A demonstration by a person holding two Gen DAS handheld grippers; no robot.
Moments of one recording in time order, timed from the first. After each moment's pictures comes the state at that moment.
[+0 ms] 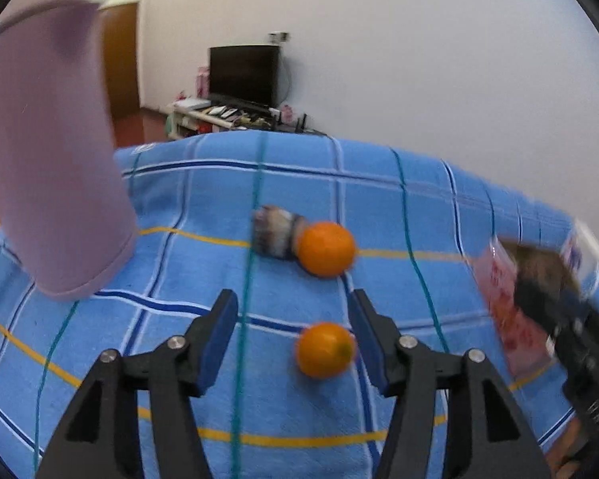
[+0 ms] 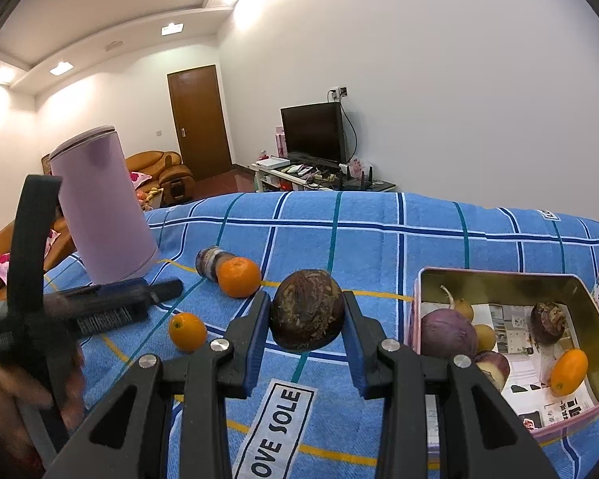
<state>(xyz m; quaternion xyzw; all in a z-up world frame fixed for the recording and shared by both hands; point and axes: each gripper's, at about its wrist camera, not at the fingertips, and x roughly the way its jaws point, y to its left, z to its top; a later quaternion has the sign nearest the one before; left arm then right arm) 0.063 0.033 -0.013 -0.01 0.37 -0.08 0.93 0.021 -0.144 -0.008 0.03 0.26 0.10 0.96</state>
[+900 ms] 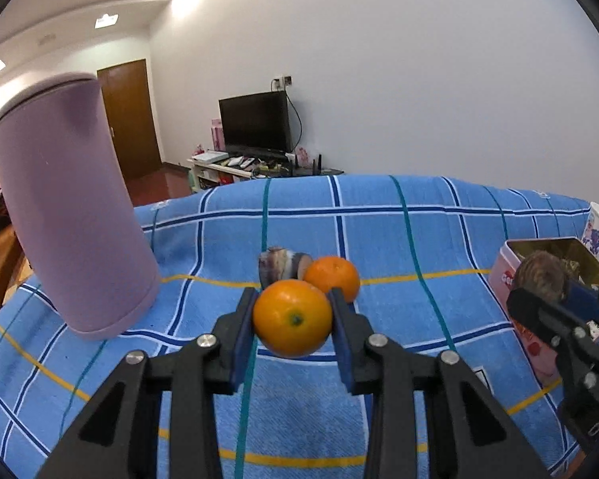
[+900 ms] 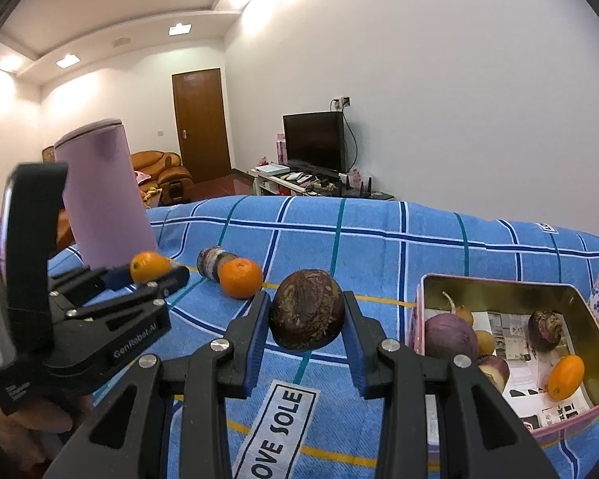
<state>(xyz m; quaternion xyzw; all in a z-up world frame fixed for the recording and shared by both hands) 0.047 0.026 0.000 0.04 0.28 -0.03 0.96 0.011 -0.133 -0.012 0.00 0.24 0.10 0.97</state>
